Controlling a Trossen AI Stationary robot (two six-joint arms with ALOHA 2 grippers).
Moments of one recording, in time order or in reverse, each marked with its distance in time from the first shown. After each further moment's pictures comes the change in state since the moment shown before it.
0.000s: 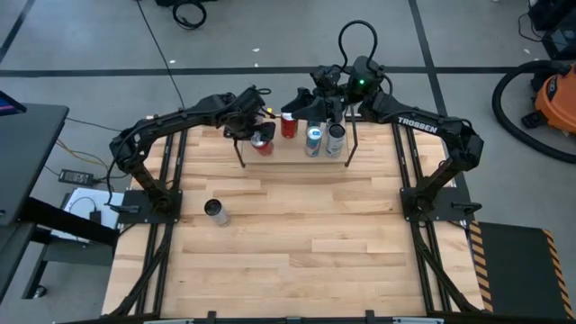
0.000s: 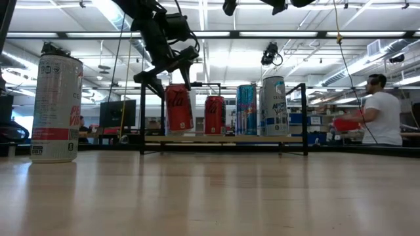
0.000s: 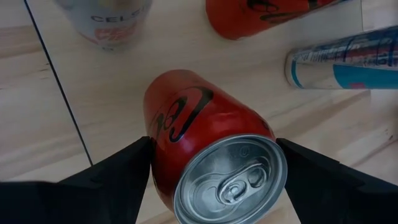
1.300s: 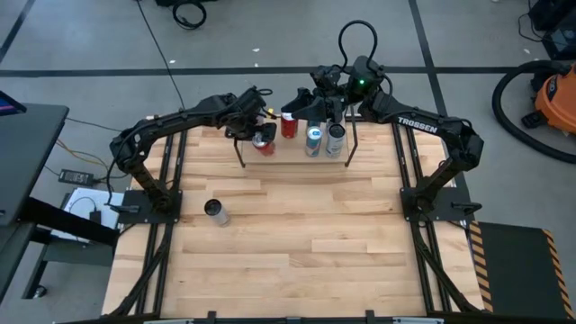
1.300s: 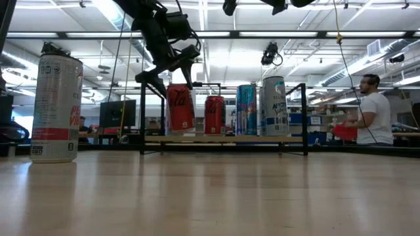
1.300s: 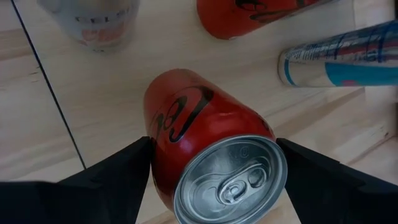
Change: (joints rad) left arm -0.013 0.000 0.000 0.016 0.001 0.004; right arm 0.000 0.000 0.000 0.000 0.000 0.003
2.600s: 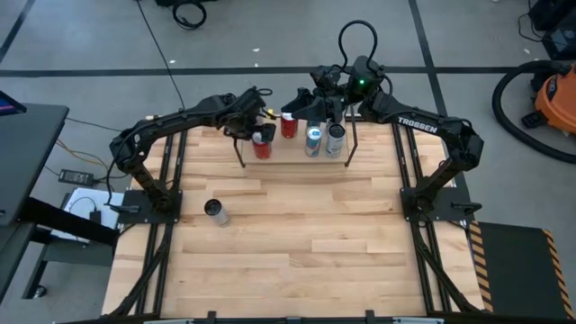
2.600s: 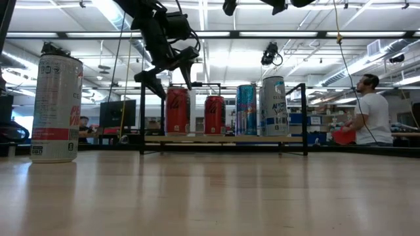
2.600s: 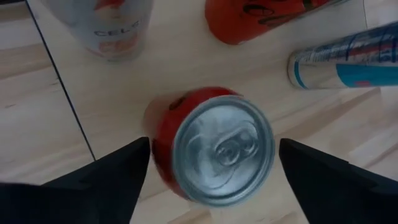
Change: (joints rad) left arm 0.002 0.000 0.000 -0.015 -0.044 0.042; right arm 0.000 0.000 0.000 0.000 0.000 0.000
